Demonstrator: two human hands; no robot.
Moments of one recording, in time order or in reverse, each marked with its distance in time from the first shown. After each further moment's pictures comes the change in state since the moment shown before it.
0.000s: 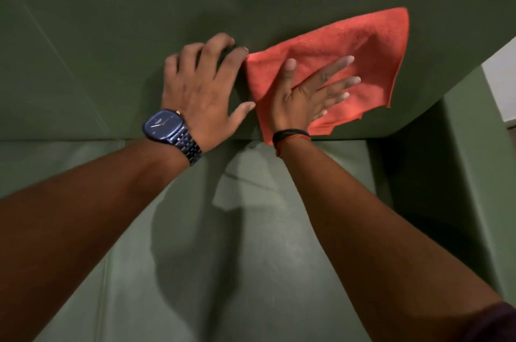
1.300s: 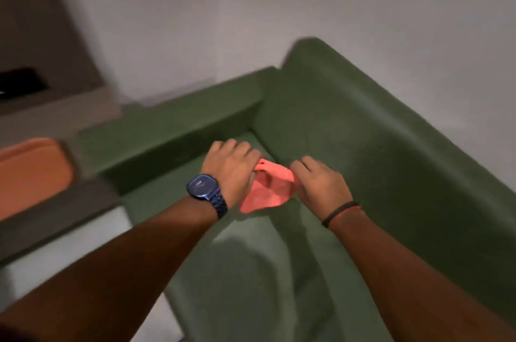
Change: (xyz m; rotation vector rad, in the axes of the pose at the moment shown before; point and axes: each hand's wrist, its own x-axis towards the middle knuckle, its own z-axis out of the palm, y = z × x) left_hand -0.327 -0.350 -0.391 0.244 0.054 -0.724; right_hand -0.480 -0.314 0.127 -0.515 -1.009 -1.826
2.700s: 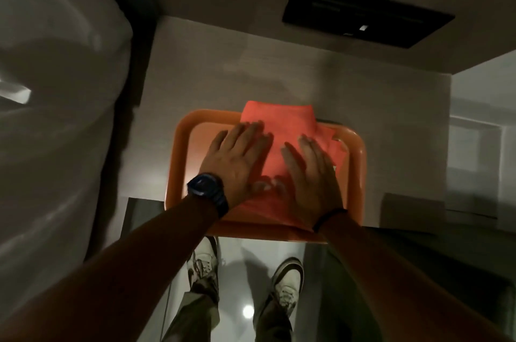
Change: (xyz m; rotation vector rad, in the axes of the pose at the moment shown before) left_hand -0.357 -0.681 0.083 -0.069 -0.240 -0.825; right_hand 0.357 -0.627 0.401 0.279 -0.422 -0.661
